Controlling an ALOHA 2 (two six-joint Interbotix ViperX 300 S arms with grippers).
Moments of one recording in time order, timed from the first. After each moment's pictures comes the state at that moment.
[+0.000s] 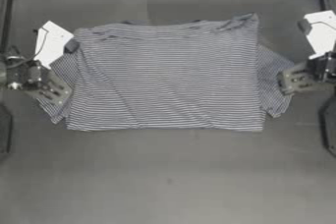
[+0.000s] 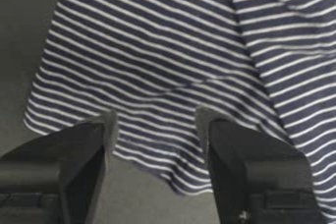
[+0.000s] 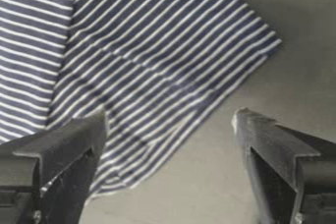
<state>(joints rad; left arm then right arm) 0.35 -0.23 0.96 0.33 0.78 -0.98 -0.48 -0.46 1.12 -0.24 0.66 1.11</state>
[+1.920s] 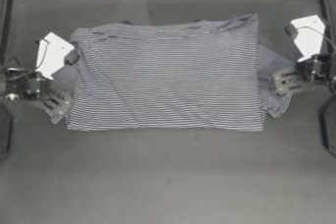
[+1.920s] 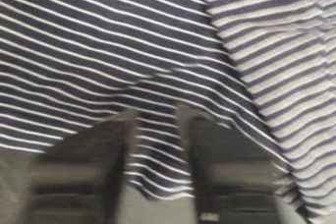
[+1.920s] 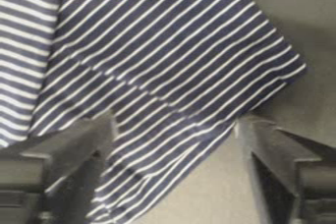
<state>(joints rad) 0.33 -0.20 1.04 0.33 0.63 -1.00 -0.48 -0.25 1.13 -0.26 0.52 1.11</state>
